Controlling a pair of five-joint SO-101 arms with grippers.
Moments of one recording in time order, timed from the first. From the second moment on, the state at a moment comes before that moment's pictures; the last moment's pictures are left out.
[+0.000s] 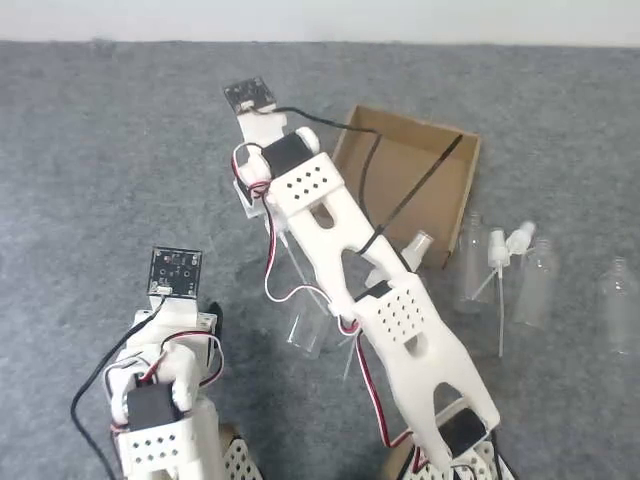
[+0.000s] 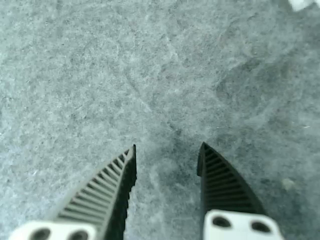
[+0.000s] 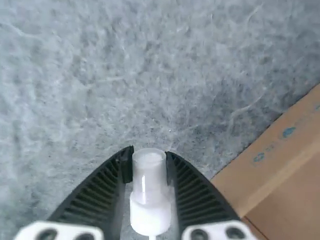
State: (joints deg) left arm -17.9 -103.2 97.0 70.8 -11.1; right arm -39.4 58.3 -69.6 90.3 -10.9
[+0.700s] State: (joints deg) left arm -17.8 -103.2 97.0 70.8 -11.1; right arm -38.4 54.2 -81.7 100.6 -10.9
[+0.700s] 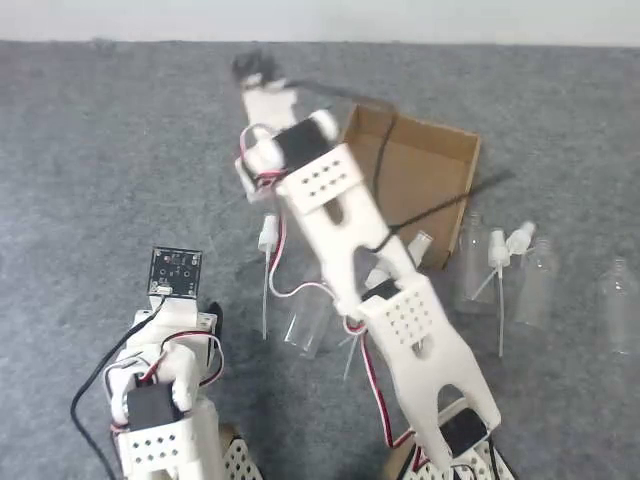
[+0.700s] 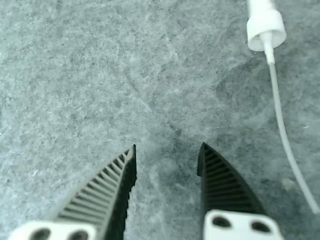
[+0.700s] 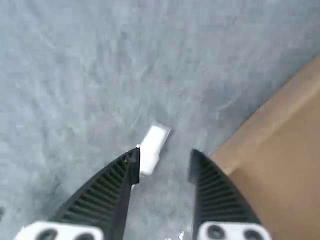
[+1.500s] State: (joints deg) left arm -17.8 -103.2 97.0 70.8 -11.1; right arm 9.0 2.7 -27.1 100.2 14.5
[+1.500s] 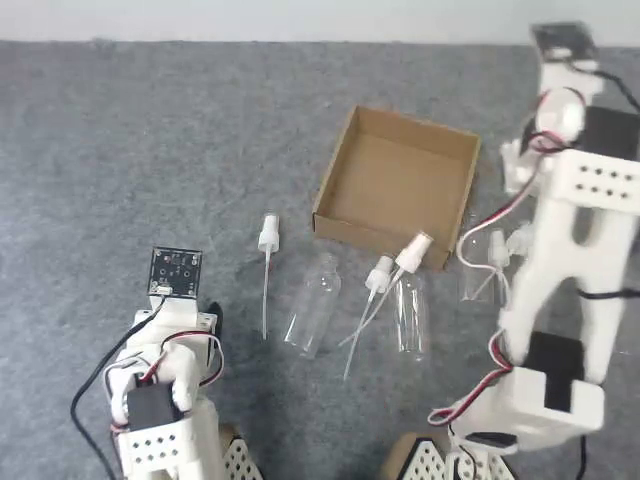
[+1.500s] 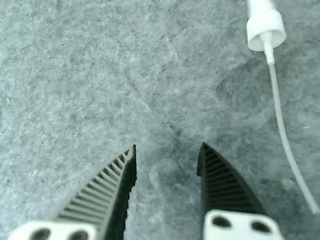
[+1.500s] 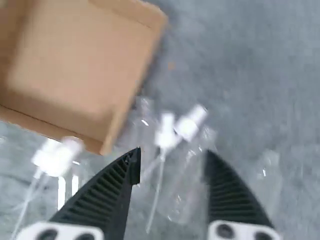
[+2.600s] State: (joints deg) left arm -17.8 -103.2 97.0 70.8 -11.1; right arm 12.2 32.5 -21.1 77.2 -0.7
